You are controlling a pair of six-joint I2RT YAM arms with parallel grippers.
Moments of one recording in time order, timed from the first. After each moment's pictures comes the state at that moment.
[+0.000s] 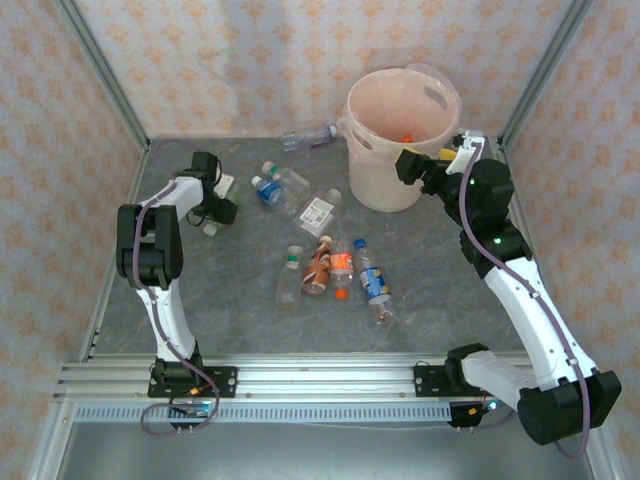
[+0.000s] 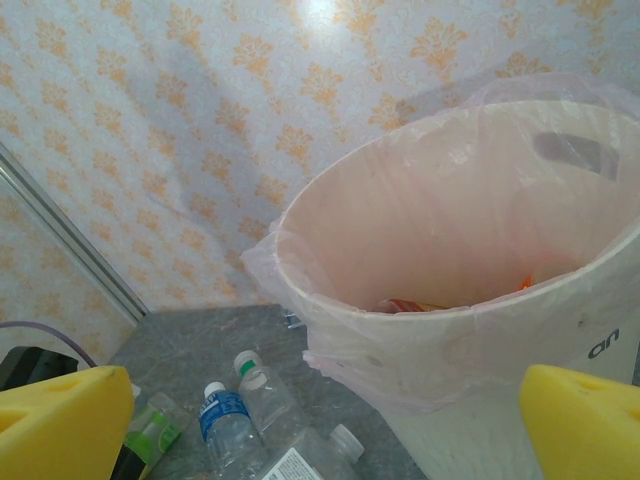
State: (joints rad) left arm 0.06 2.01 1.43 -0.65 -0.03 0.25; right arm 0.25 1.04 1.07 -0.14 -0.11 0.36
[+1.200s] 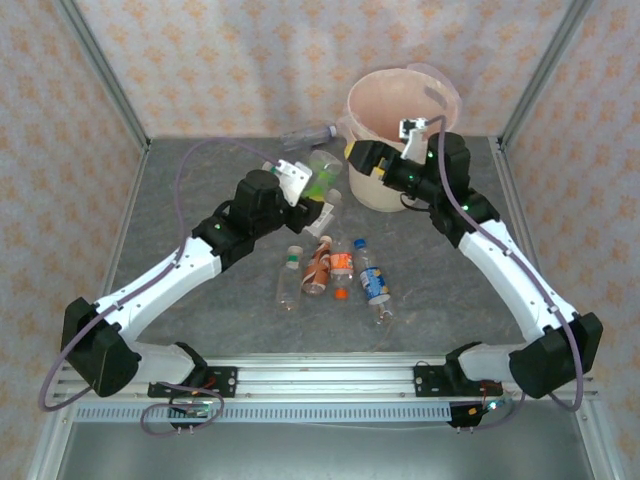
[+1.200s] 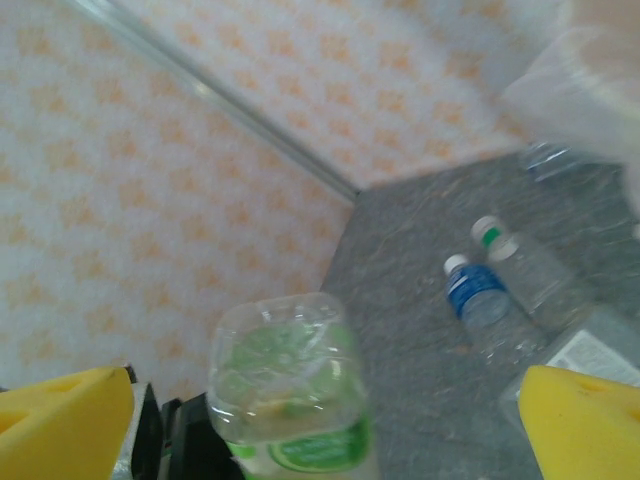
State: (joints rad) left arm -0.60 1.32 1.13 -0.22 0.00 0.01; right arm 0.41 1.30 1.29 -0.20 -0.46 0.75
